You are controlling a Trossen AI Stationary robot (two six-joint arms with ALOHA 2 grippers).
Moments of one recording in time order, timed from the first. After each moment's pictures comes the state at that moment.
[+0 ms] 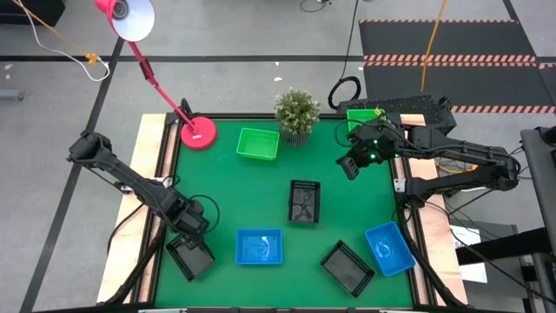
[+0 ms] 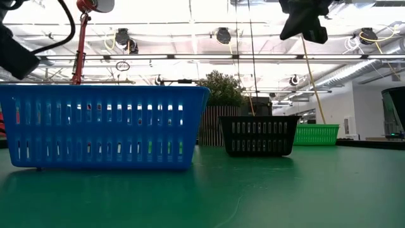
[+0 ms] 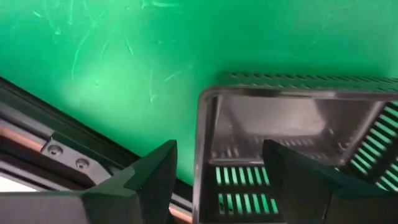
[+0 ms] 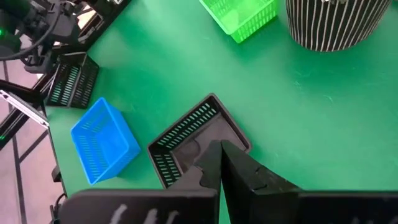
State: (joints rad) left arm -0.56 1.21 0.70 -1.02 0.29 -1.35; right arm -0.22 1.03 1.09 -0.85 -0.08 0.61
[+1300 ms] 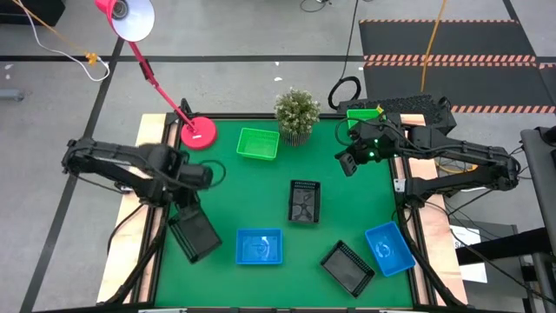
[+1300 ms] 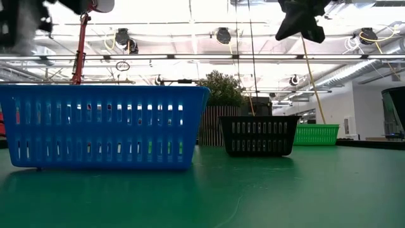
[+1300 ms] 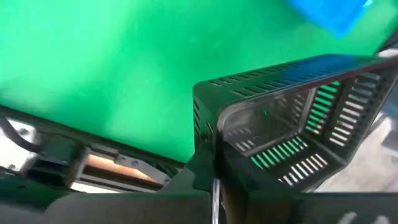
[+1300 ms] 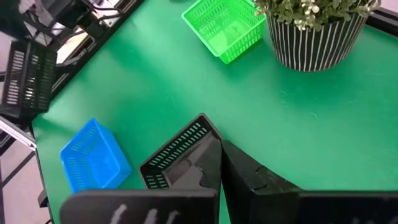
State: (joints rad) left arm -0.14 1.18 1.21 -1.51 0.30 -0.68; right arm -0.22 1.03 1.09 -0.81 0.00 0.62
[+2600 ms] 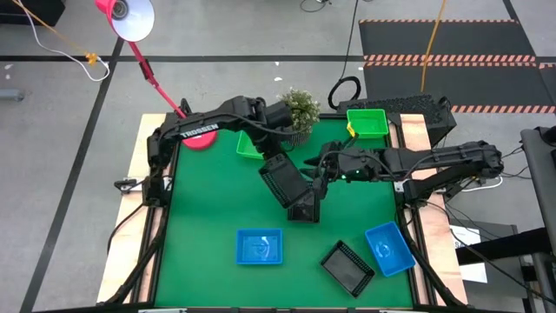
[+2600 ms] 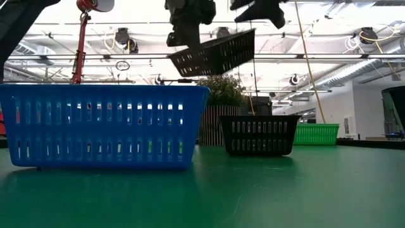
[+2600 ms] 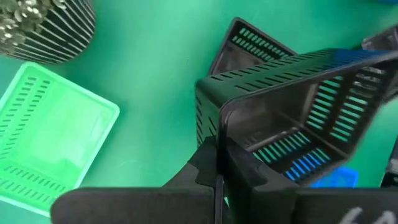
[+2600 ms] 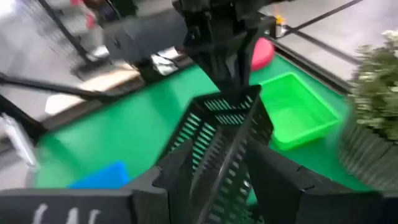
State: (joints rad) left arm 0.25 1.98 2.14 -1.35 0.20 -0.17; right arm 0.07 1.23 1.09 -0.35 0.32 0.45
